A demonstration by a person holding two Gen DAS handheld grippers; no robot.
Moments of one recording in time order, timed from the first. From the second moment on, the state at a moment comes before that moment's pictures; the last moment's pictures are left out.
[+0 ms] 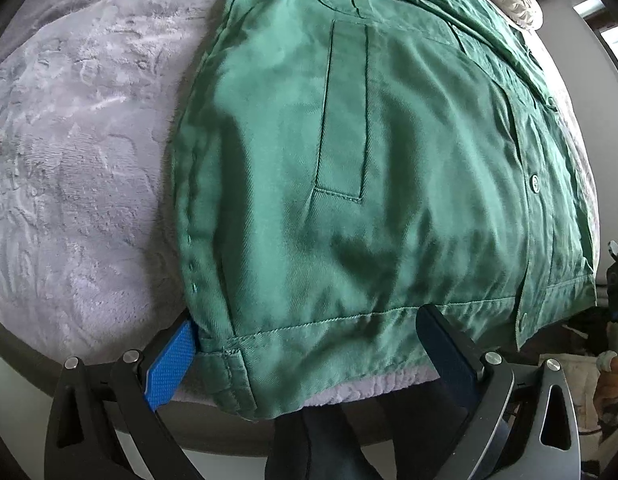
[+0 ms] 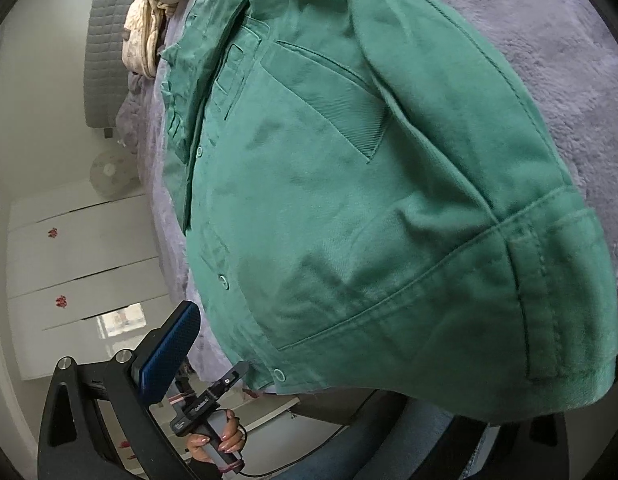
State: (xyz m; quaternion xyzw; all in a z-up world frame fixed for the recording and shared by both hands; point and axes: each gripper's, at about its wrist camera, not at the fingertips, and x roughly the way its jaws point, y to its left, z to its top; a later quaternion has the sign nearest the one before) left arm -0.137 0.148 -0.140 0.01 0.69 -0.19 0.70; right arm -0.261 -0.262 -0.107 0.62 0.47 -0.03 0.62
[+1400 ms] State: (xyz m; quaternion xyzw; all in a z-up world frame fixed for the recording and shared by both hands) left arm 0.020 0.133 0.026 -0.22 0.56 -0.26 0.75; right arm -0.133 -0.323 0.011 0.60 0.40 0.08 0.69
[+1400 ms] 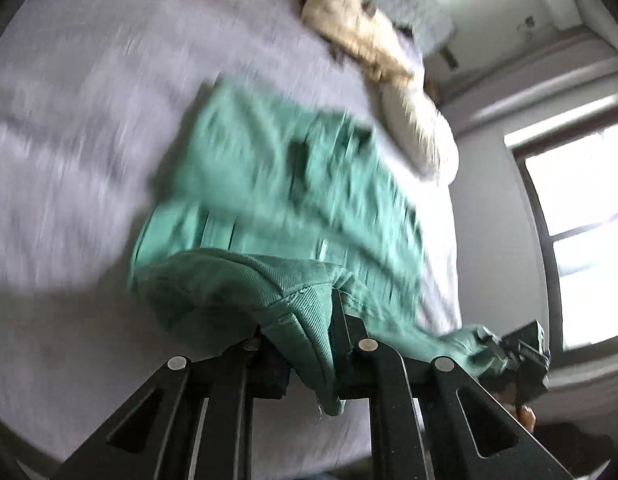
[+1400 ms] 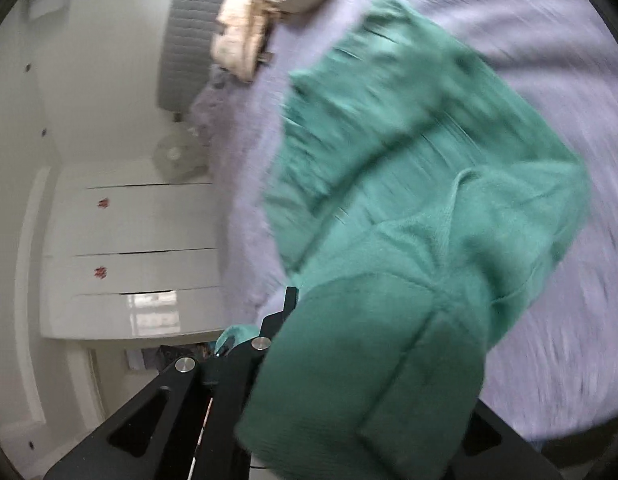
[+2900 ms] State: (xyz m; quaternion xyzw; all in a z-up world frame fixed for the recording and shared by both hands) left arm 0.274 0.000 -0.133 0.03 0.59 -0.14 0.79; right arm 0.118 -0.435 -0.078 0.28 0.55 -0.11 0.78
